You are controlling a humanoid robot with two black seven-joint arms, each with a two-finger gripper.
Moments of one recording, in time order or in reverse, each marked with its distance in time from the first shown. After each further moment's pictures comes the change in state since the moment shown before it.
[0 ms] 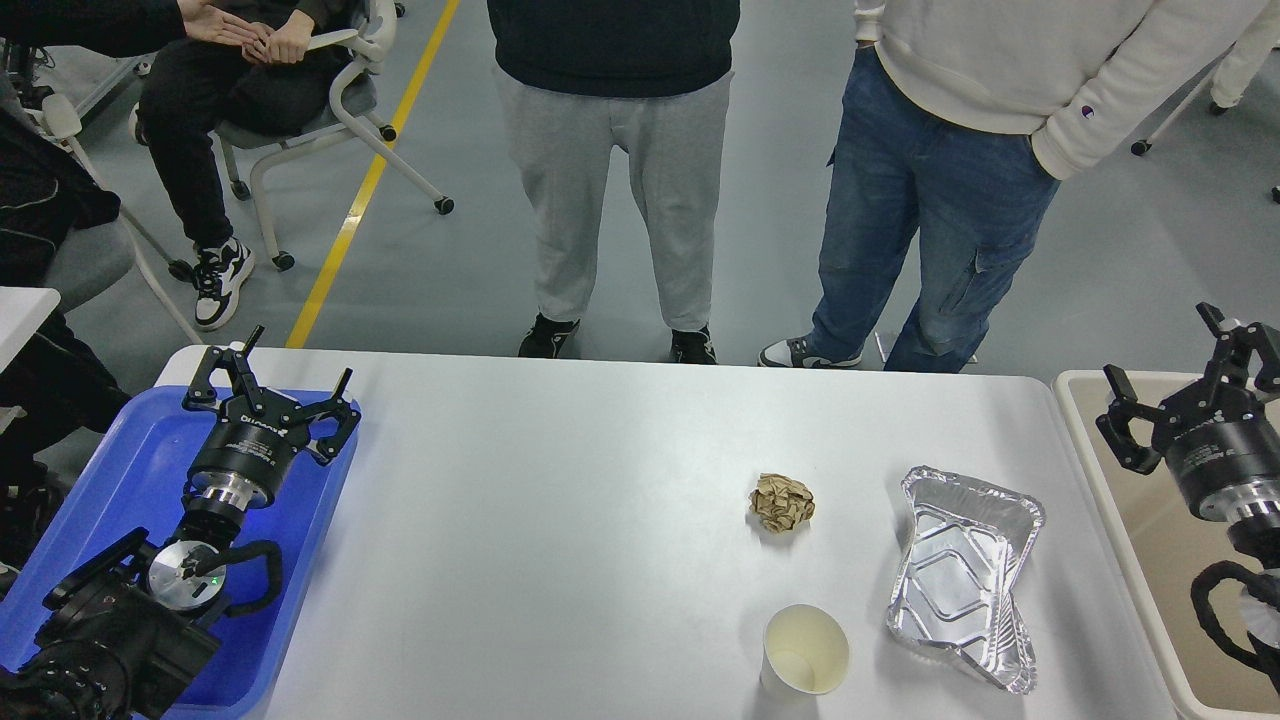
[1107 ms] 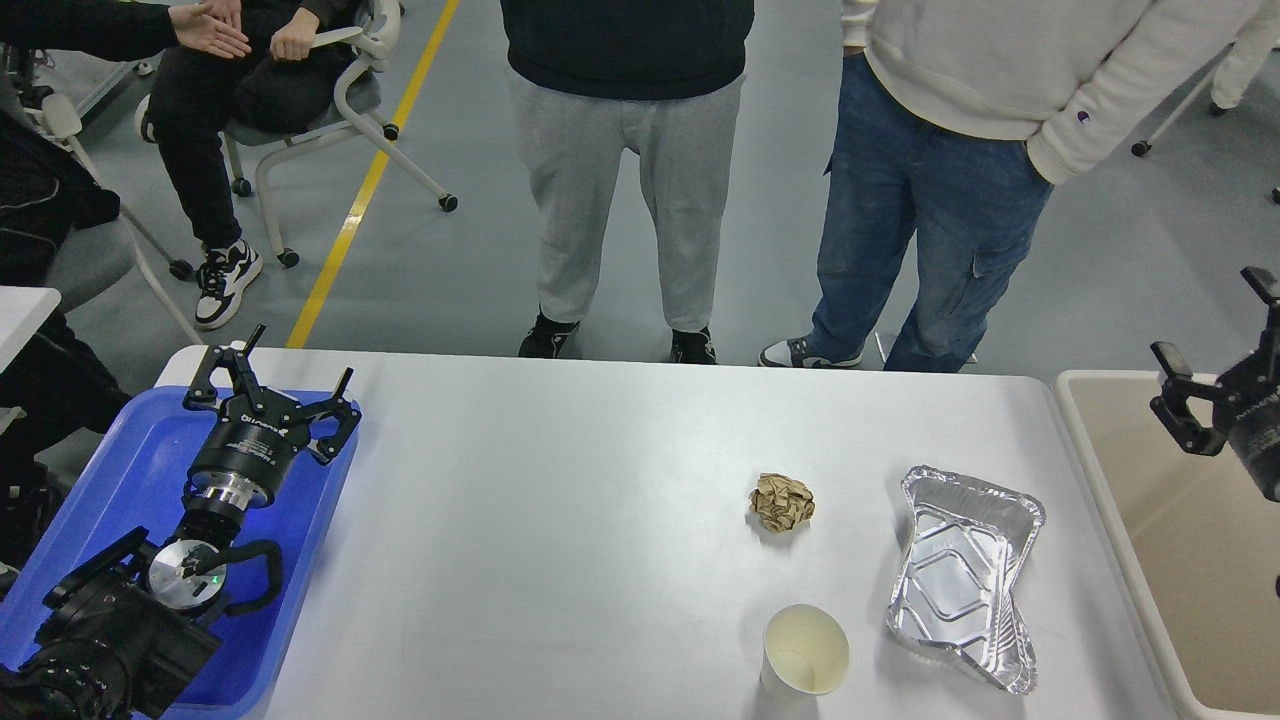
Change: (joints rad) left arm -0.002 0.000 0.000 0.000 0.002 0.000 0.002; right arm -0.057 -0.195 -0.018 0.170 -0.002 -0.037 -0.035
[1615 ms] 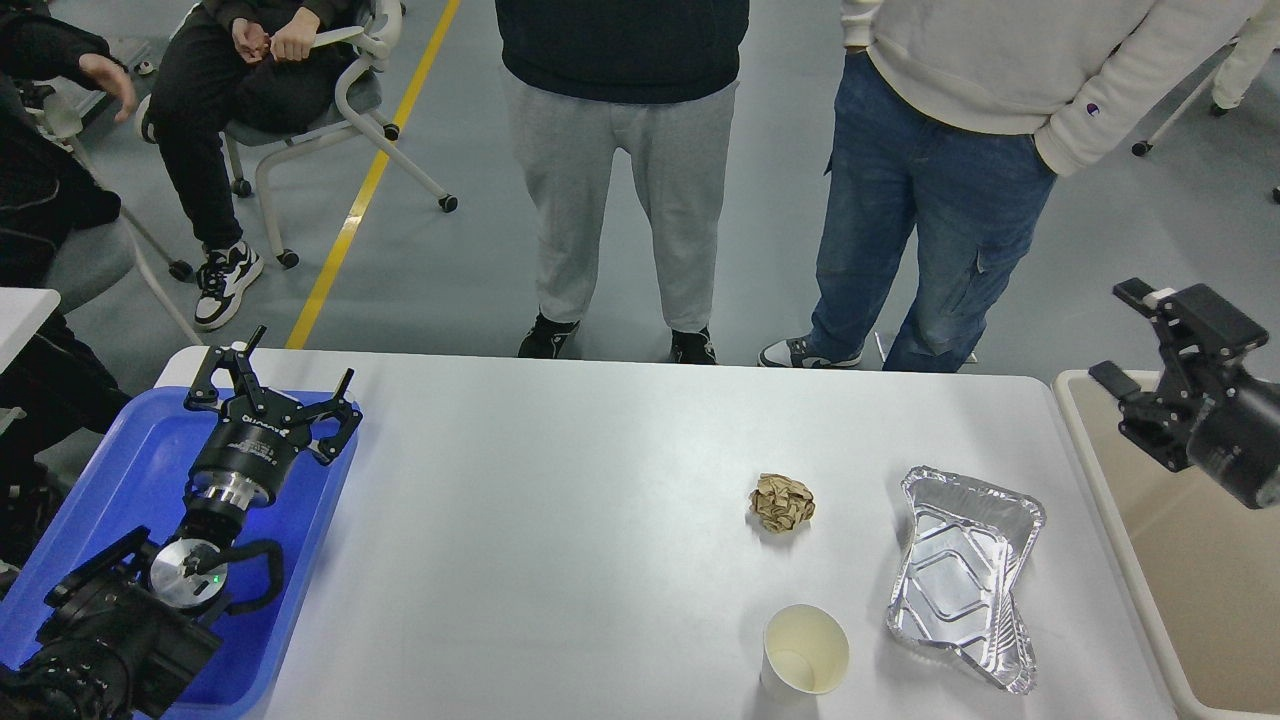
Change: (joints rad) left arm 0.000 -0.001 0.000 -0.001 0.001 0.000 0.000; right arm 0.001 -0.195 -0.157 0.200 -0.318 0.005 -0.064
